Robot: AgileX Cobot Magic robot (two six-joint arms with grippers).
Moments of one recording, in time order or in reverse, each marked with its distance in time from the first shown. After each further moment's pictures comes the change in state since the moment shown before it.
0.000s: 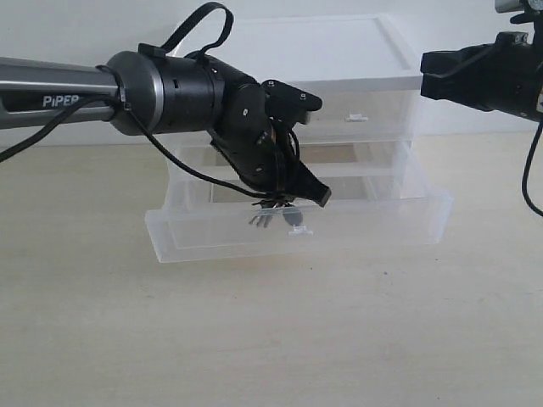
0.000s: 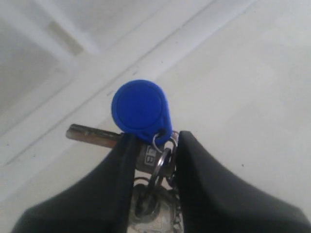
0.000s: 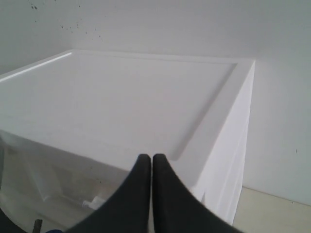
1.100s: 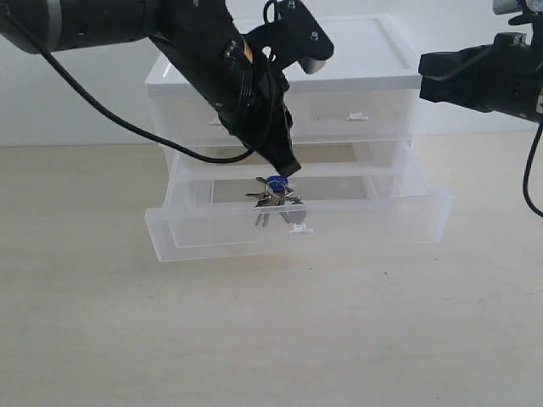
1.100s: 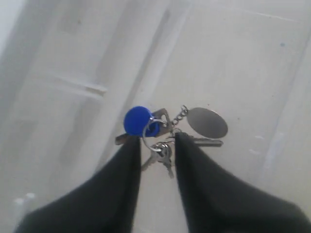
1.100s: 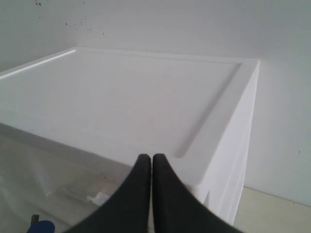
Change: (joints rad) left arm -0.008 -0.230 0.008 -0.110 0.163 0.580; right arm 0.000 0.000 0.000 -0.020 -0.004 0.002
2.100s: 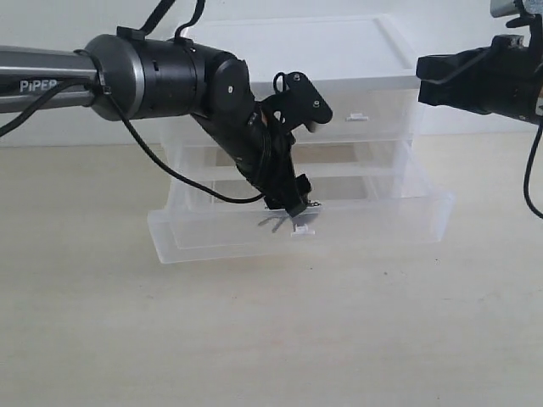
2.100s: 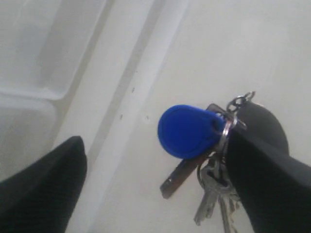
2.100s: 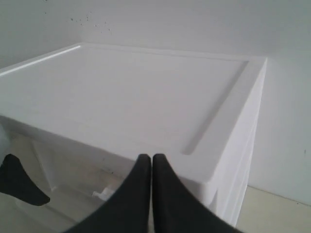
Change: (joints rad) left arm 0.045 0.210 -0.017 -0.020 -0.156 0.019; right arm 0.000 0.000 0.000 -0.028 -0.001 0.010
